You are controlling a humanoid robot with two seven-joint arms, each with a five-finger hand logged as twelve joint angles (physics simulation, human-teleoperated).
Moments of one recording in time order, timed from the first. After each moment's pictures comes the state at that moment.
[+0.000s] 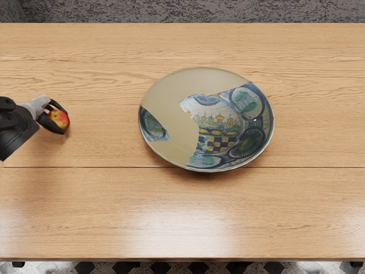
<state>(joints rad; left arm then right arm) -1.49 0.58 0.71 -1.26 0.12 0.48 0.23 -0.03 0.00 -0.19 0.12 -0.07 0.23 -0.40</state>
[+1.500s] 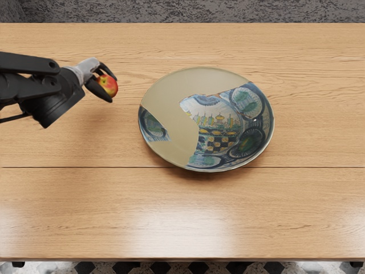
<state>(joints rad) -1.69 0.40 0.67 -1.26 0.05 0.46 0.23 -0.03 0.00 -0.19 0.12 -0.07 0.23 -0.40</state>
